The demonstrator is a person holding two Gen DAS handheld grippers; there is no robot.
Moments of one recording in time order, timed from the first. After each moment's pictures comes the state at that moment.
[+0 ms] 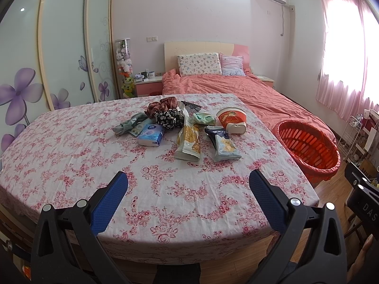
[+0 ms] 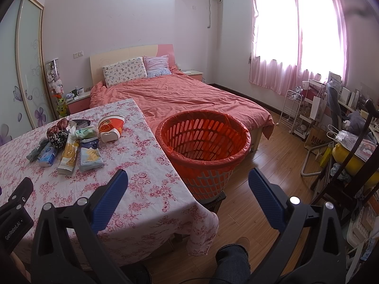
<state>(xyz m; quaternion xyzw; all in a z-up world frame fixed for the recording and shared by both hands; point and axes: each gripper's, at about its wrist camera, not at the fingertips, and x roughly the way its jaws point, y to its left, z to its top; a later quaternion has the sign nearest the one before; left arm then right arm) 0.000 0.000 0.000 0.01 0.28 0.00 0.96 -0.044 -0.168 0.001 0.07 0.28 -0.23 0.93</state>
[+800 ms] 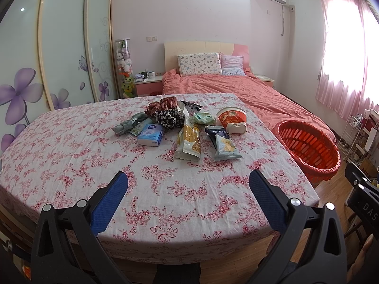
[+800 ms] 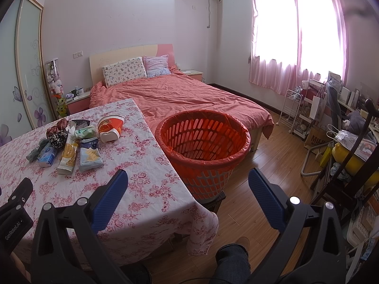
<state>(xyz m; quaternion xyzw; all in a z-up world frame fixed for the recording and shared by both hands) 0.000 0.000 0.000 0.01 0.28 0.00 0.96 -0.044 -0.169 0.001 0.07 0.28 -0.23 0.93</state>
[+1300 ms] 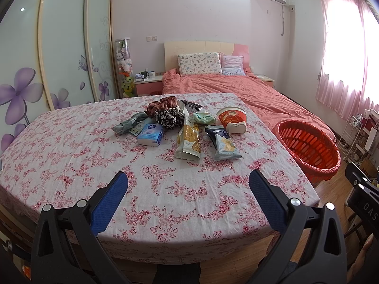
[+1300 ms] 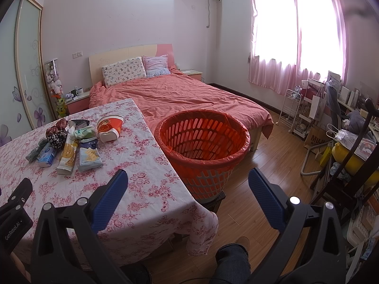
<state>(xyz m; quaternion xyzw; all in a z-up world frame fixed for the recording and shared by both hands) 0.000 0.000 -0.002 0.01 0.28 0.00 0.96 -0.044 -0.169 0.000 0.07 0.28 -0.23 0.93</state>
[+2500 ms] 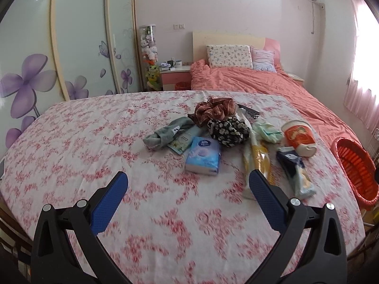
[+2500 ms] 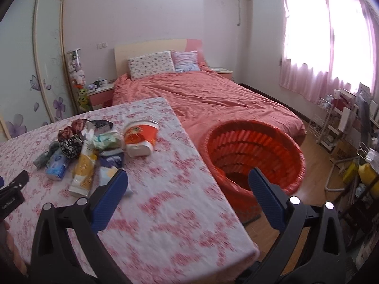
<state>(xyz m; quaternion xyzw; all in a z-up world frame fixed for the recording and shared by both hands) 0.116 0.085 -0.022 0.00 0.31 0.07 0.95 0.093 -0.136 -0.012 0.06 0.30 -0.13 0.94</state>
